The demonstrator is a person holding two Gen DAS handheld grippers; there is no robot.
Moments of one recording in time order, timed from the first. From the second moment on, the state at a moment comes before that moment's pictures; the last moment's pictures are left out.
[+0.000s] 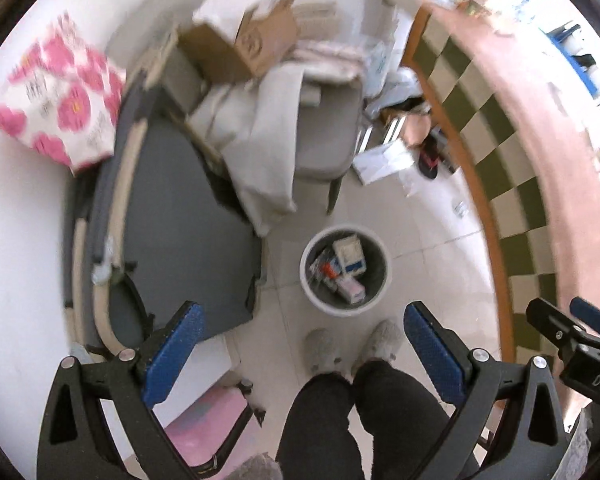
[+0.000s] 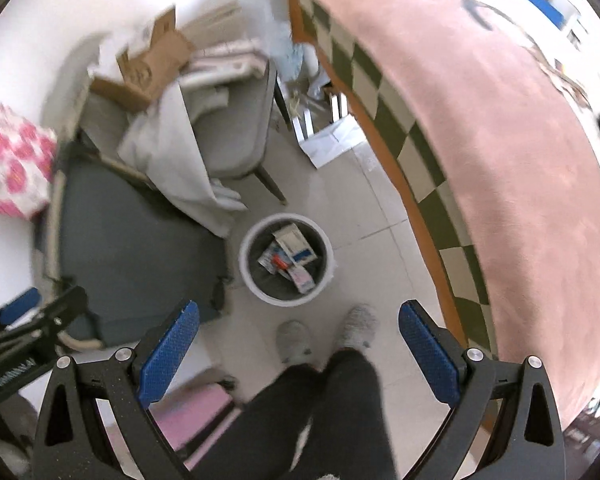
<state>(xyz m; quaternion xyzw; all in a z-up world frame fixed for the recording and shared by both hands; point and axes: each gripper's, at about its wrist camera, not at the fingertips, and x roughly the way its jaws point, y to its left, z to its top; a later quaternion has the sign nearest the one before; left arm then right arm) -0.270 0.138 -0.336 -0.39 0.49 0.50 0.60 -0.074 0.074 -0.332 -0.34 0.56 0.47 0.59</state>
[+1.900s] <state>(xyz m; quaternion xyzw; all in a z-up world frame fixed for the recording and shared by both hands) 0.476 0.215 -0.411 -0.01 0.70 -0.02 0.71 0.609 0.010 -0.337 -0.13 0.66 0.12 0.73</state>
